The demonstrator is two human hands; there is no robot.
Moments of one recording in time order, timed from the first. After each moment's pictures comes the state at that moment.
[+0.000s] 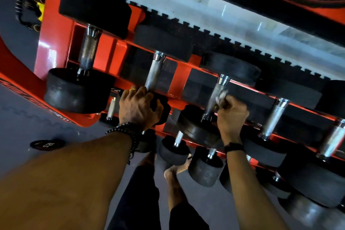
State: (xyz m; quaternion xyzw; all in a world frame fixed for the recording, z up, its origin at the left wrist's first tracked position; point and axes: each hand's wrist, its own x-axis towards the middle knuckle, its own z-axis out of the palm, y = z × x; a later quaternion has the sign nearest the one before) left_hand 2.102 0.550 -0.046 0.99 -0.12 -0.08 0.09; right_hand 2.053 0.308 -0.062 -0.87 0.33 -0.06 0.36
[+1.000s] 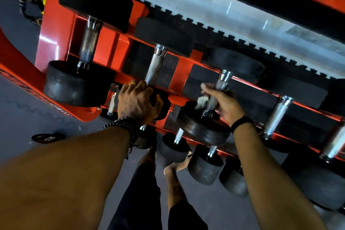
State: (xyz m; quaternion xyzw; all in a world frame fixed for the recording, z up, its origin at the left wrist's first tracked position) left_hand 2.102 0.550 -0.048 0.99 -0.13 -0.06 0.08; right_hand 2.096 0.297 -0.065 -0.53 0.39 0.19 0.73
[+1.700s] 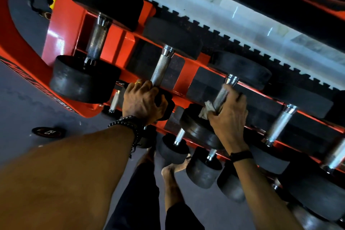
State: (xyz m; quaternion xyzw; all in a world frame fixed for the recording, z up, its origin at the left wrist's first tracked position) left_hand 2.101 0.551 -0.046 0.98 -0.14 -0.05 0.10; right_hand 2.053 0.320 -0.036 -0.96 0.18 0.06 0.21
